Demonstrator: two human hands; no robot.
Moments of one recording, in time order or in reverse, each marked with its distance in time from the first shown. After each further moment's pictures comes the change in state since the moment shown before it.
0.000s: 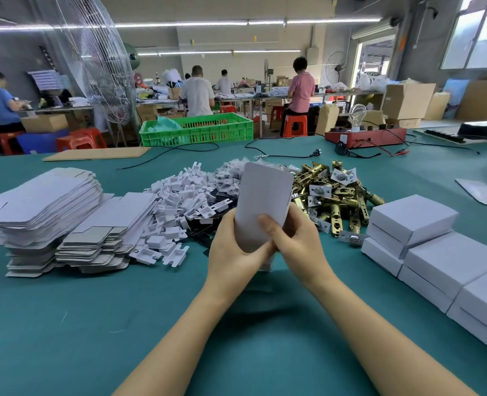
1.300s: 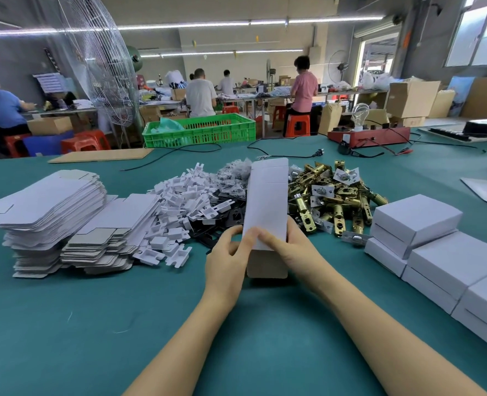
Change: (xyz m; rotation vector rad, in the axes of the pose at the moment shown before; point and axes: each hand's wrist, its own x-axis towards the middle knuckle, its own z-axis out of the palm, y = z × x) left_hand -0.004 -0.010 -0.005 -0.004 -0.004 -0.244; right_hand 0.004 0.024 -0.007 0.089 -0.223 0.401
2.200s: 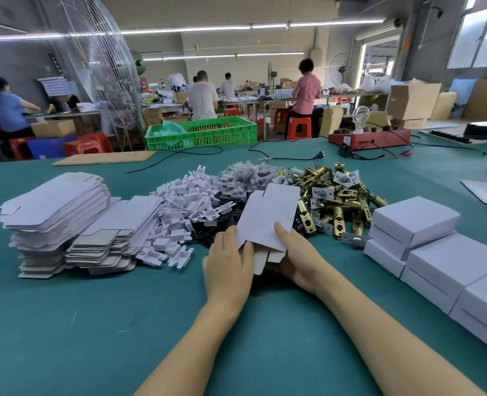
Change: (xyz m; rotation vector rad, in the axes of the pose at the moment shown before) left_hand 0.003 -0.015 0.006 0.598 0.160 0.212; right_hand 0.008 0.007 -0.002 0.418 -0.060 0.192
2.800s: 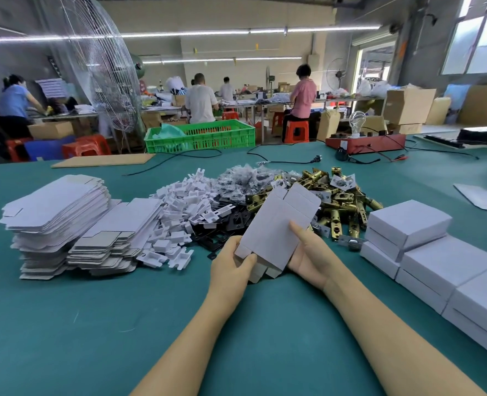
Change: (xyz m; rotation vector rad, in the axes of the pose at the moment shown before) left_hand -0.004 -0.001 -0.008 -0.569 -0.212 -0.150; right_hand -0.002 -0.010 -0.020 0.298 0.051 -0.033
